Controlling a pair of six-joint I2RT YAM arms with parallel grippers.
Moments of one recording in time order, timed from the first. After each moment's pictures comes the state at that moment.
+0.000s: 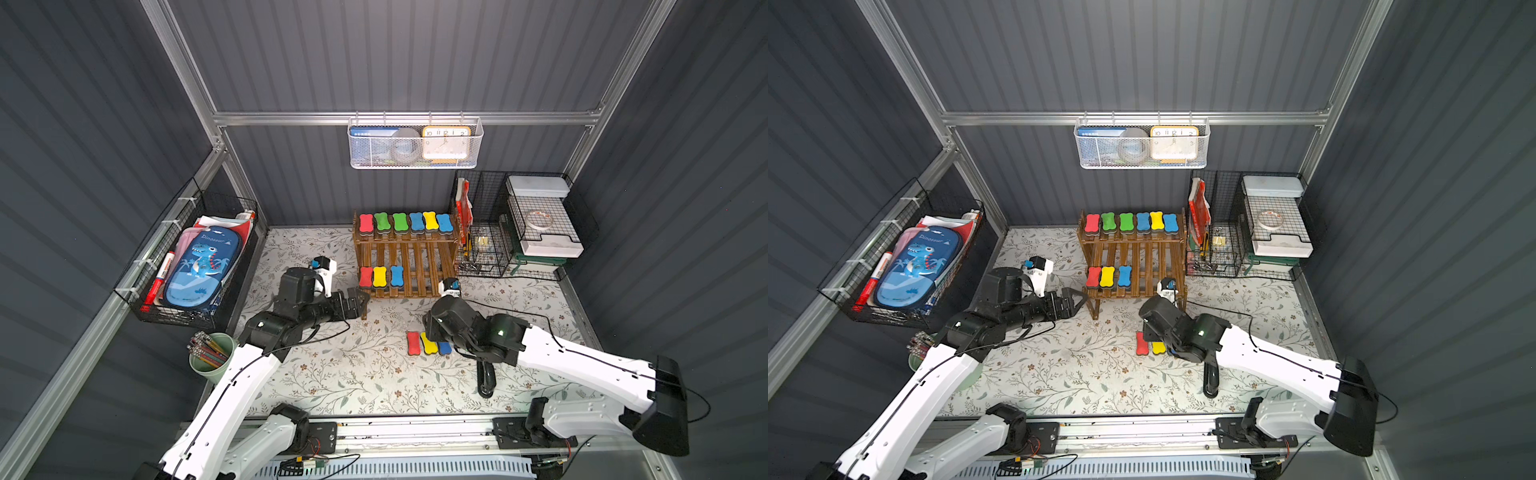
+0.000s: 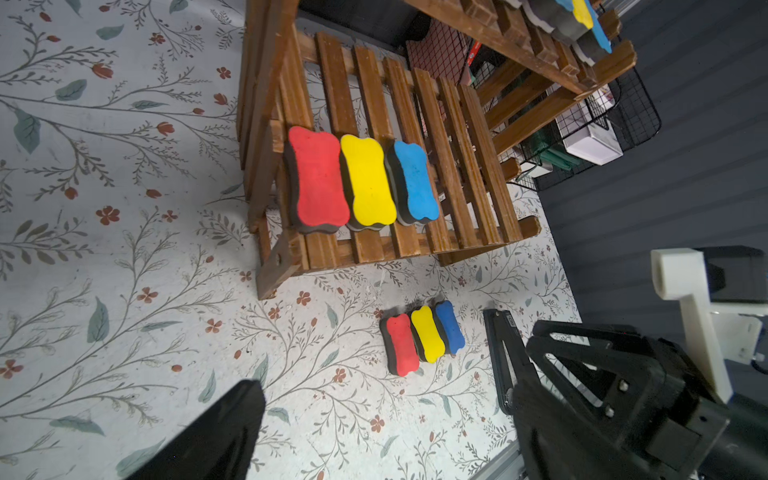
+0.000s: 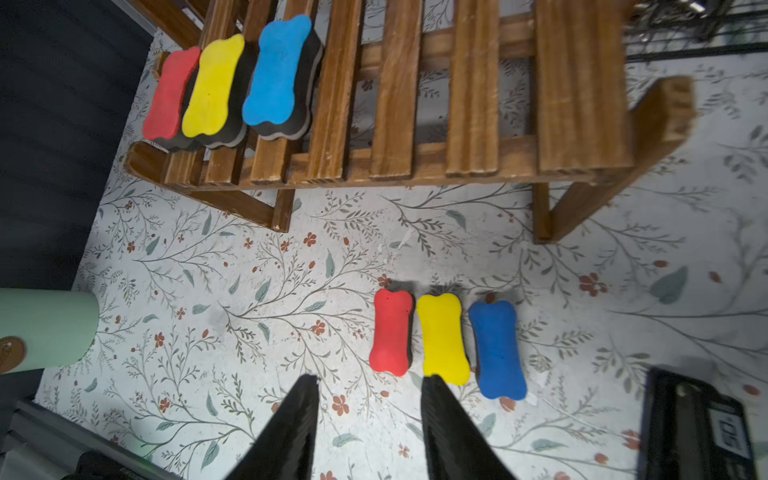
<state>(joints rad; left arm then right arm) -0.43 0.99 1.02 -0.69 0.30 -0.42 1.00 1.22 1.00 -0.62 0.38 0.86</state>
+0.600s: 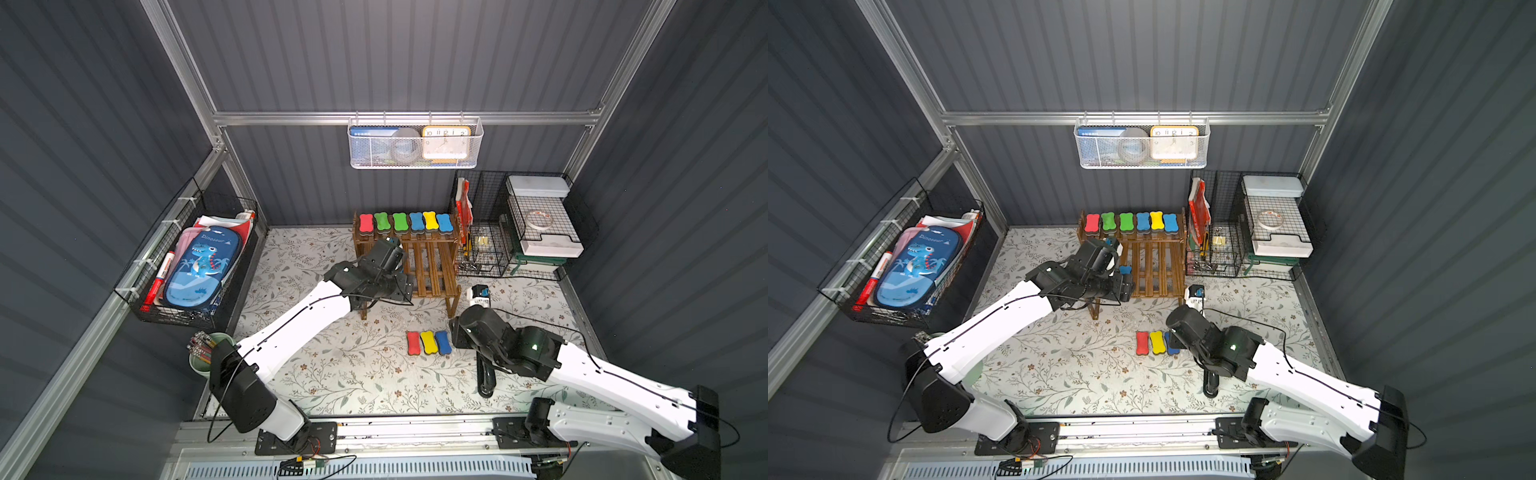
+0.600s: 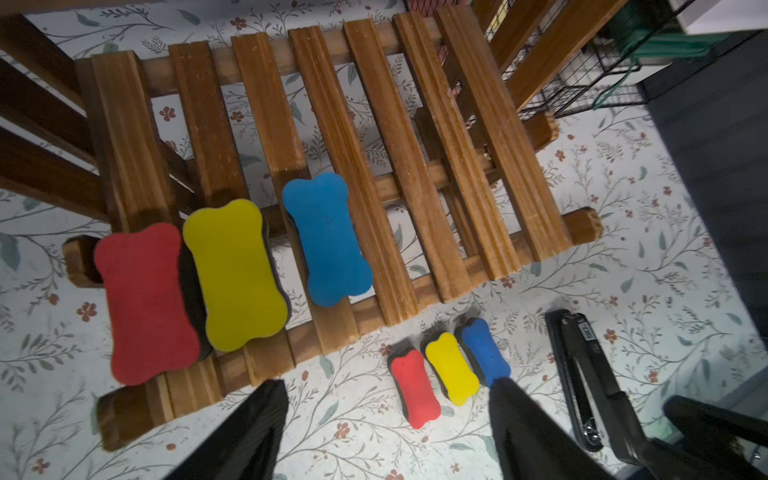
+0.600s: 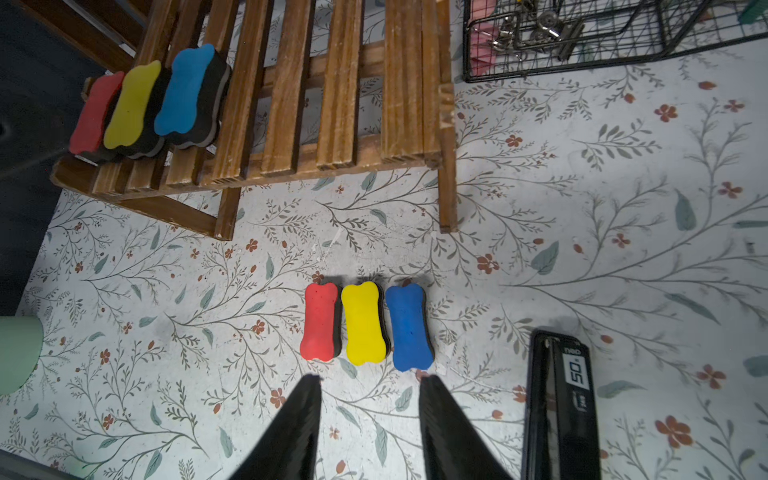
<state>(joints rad) -0.78 1.56 1.51 -0.83 -0.10 -0.37 0.95 1.01 0.86 -0.70 0.43 0.86</state>
